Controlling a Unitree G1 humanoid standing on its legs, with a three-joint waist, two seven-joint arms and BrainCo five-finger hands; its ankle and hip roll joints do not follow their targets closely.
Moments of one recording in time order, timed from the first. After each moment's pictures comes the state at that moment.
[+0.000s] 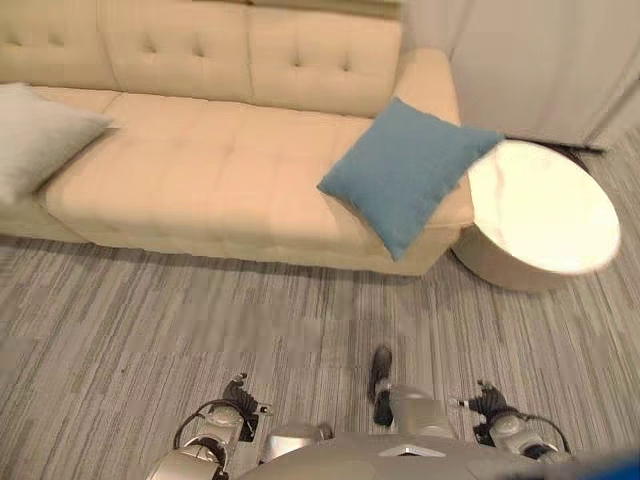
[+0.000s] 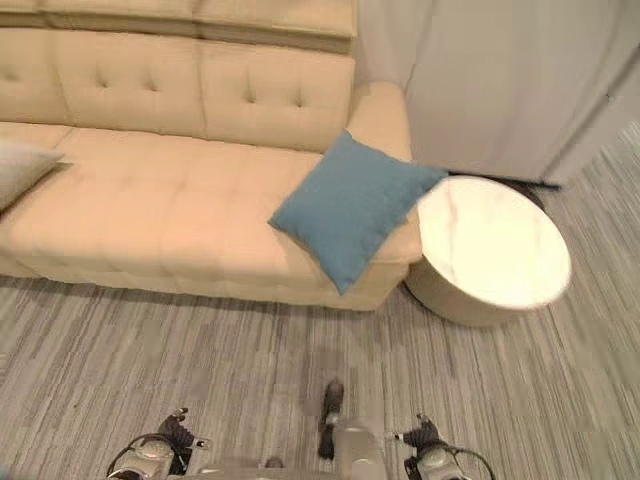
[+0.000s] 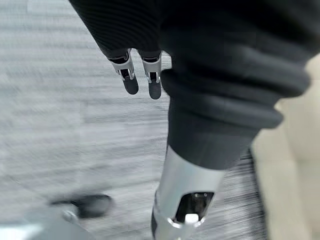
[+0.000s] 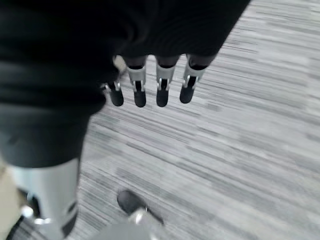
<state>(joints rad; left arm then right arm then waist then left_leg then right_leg) -0.08 0.23 -0.20 1.28 -0.09 -0.10 0.15 -0.07 -0.25 0.27 1.28 0.02 -0.05 -0.22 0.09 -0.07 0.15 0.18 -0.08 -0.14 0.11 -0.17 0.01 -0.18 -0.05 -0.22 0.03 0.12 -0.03</state>
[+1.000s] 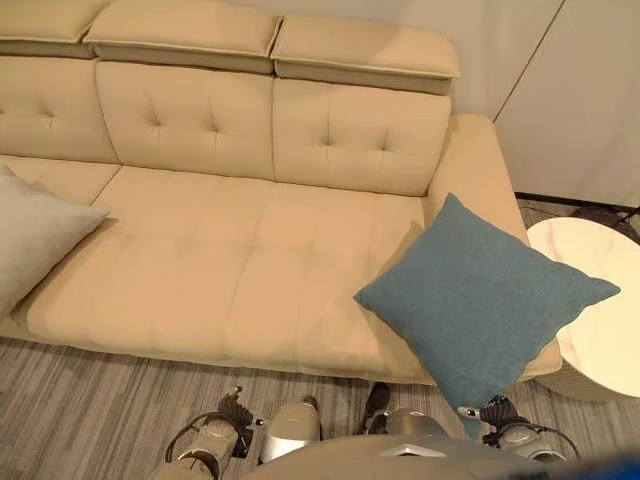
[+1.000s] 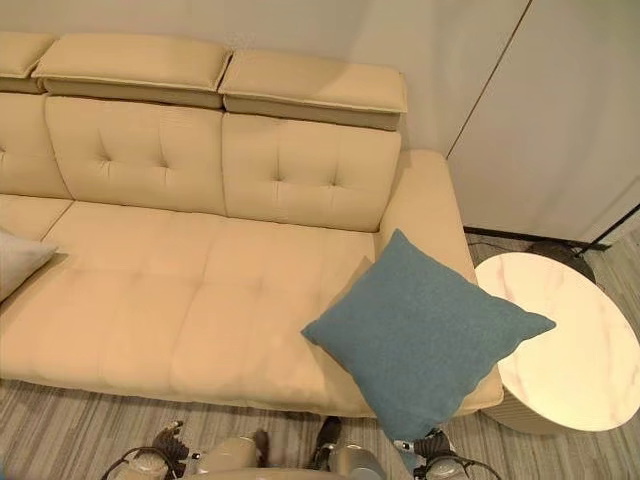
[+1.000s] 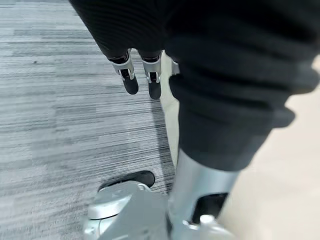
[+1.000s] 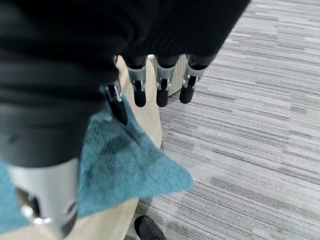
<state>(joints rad) -0.07 0.26 -0.21 1.28 -0.05 -0.08 0.15 -0.04 -0.28 0.25 1.27 0.02 -0.05 -0.24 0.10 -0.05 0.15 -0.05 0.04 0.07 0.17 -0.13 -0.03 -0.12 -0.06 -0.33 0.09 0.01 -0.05</state>
